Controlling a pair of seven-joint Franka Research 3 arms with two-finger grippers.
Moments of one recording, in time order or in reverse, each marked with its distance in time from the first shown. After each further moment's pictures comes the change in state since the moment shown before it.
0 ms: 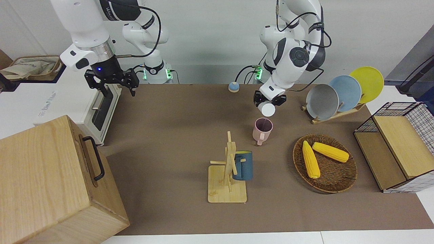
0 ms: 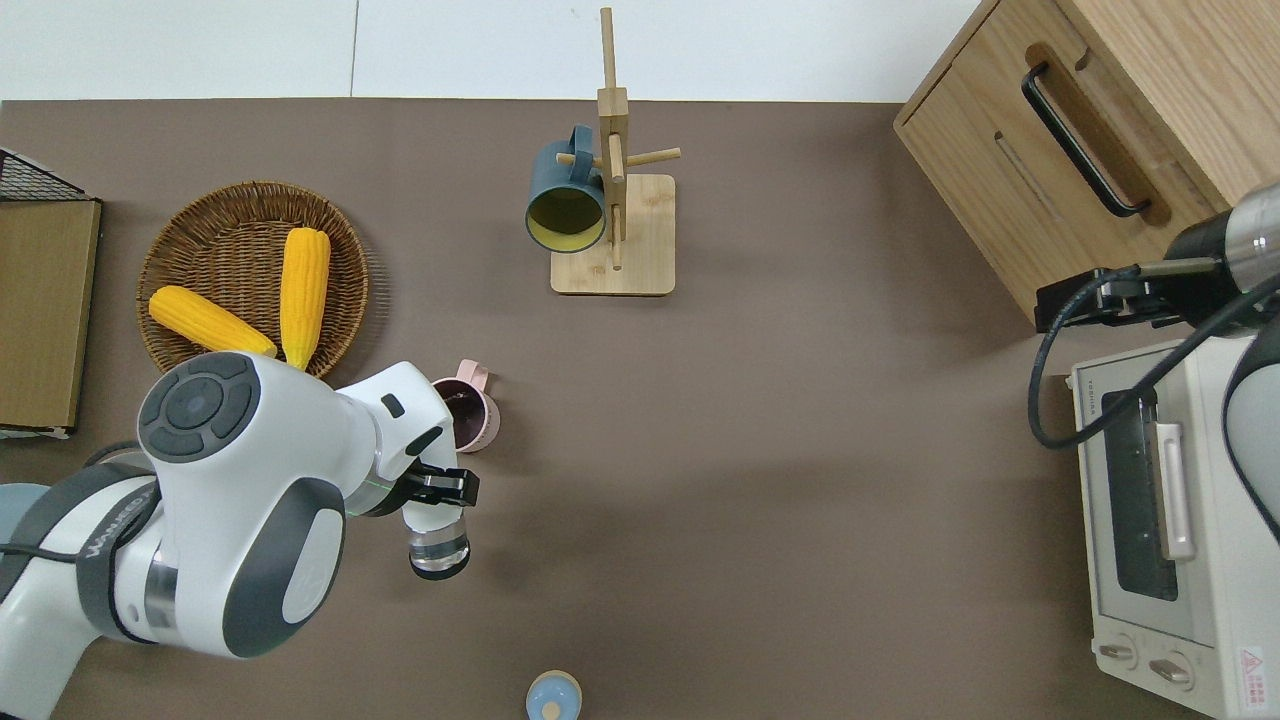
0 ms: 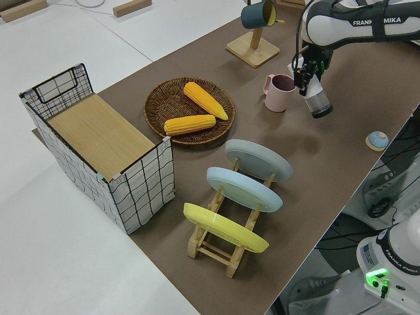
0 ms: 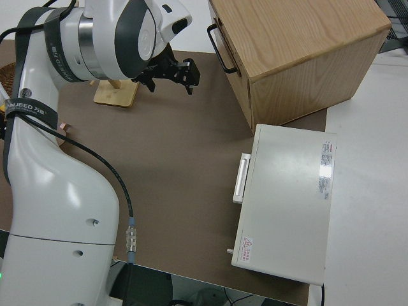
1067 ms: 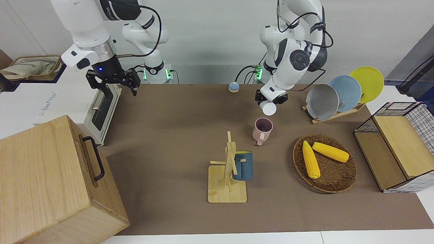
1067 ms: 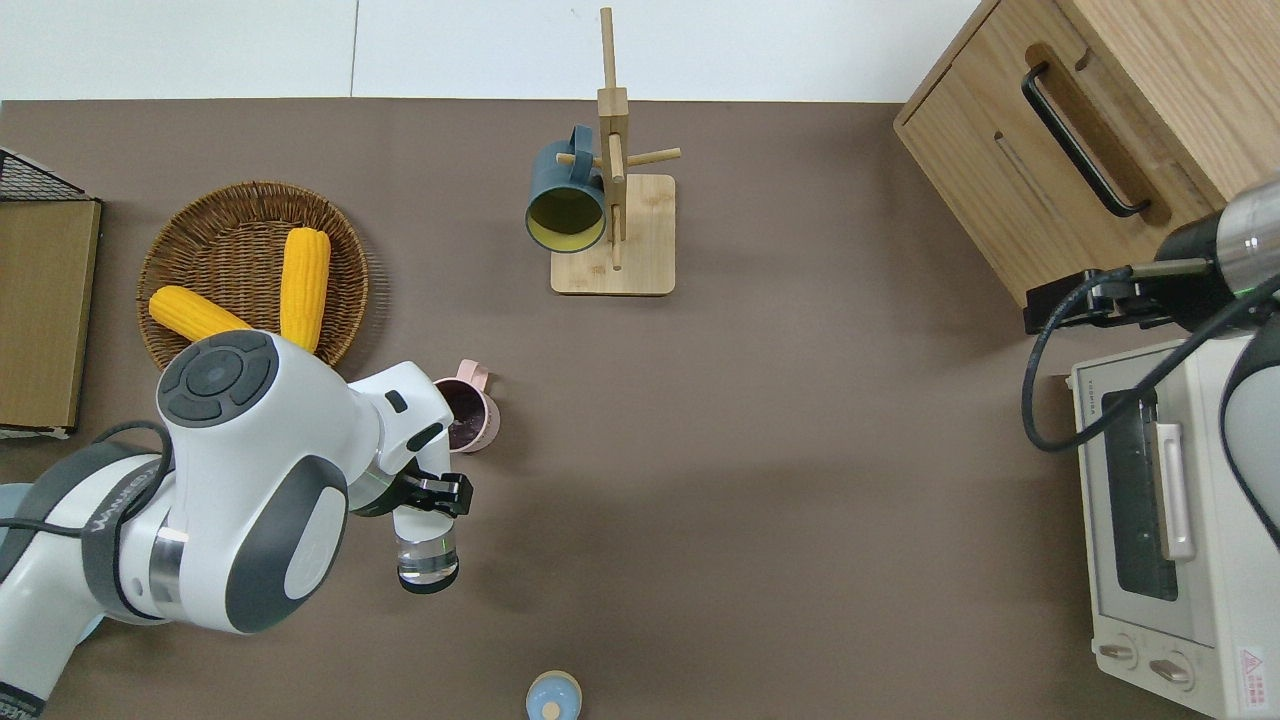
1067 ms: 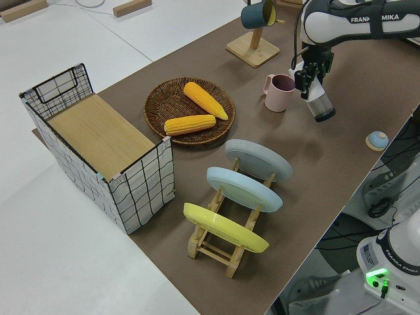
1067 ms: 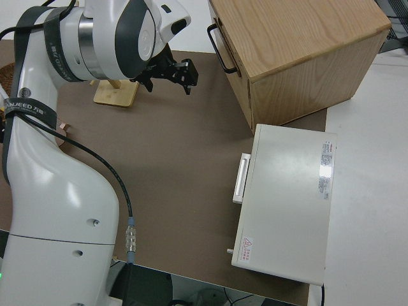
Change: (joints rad) left arm 0.001 0.007 0.008 0.021 0.025 -0.080 0.000; right arm 0.000 0.000 0.000 0.000 0.013 0.000 0.000
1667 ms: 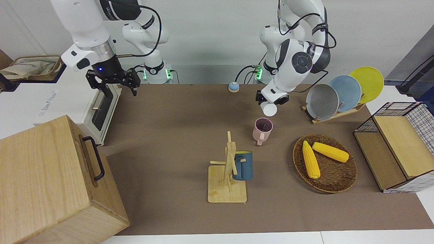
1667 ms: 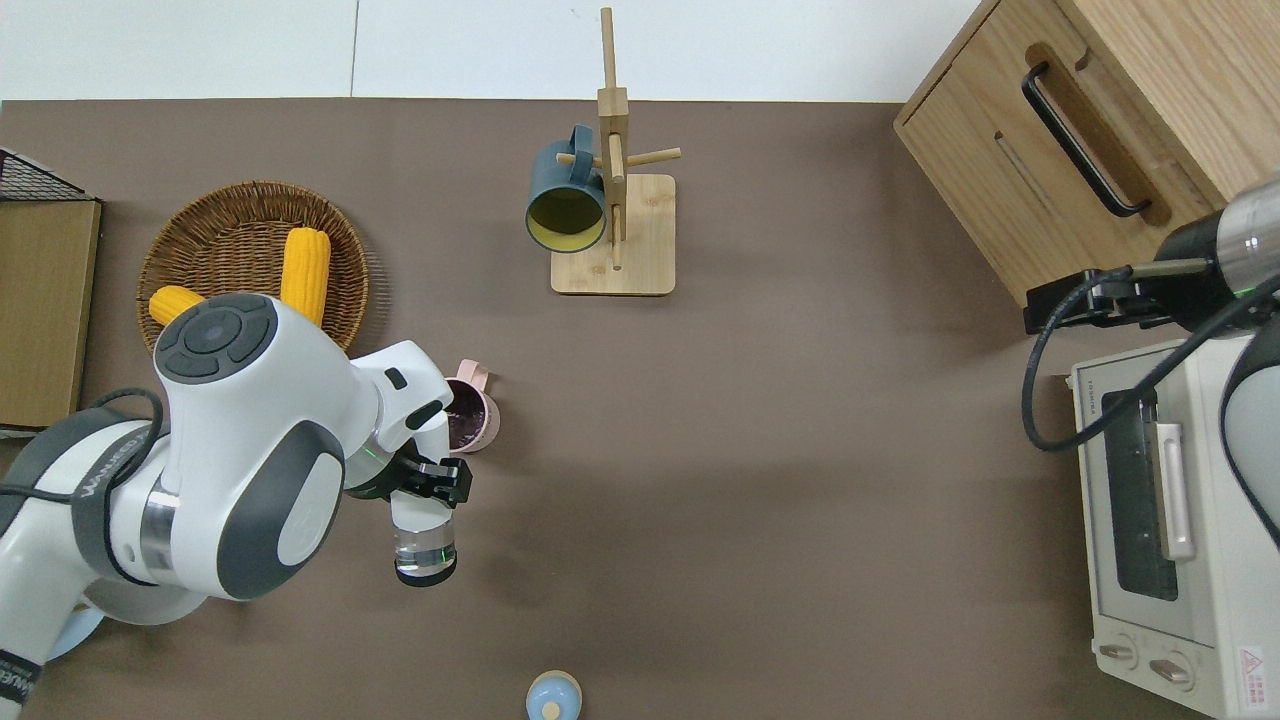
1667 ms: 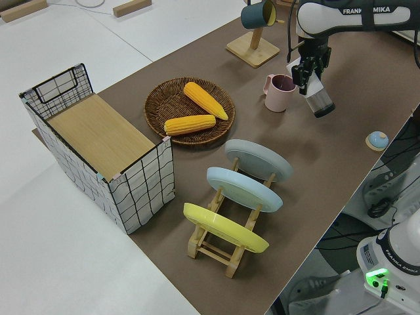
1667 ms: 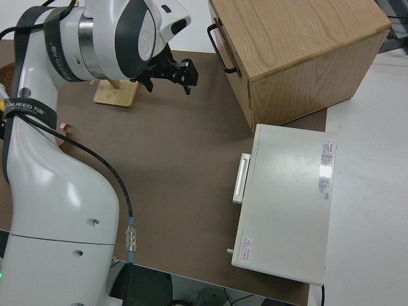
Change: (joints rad) left arm 0.003 0.057 0.004 0.092 0.007 -0.078 -0.005; right arm 0.000 0.000 0.000 0.000 0.000 0.000 0.000
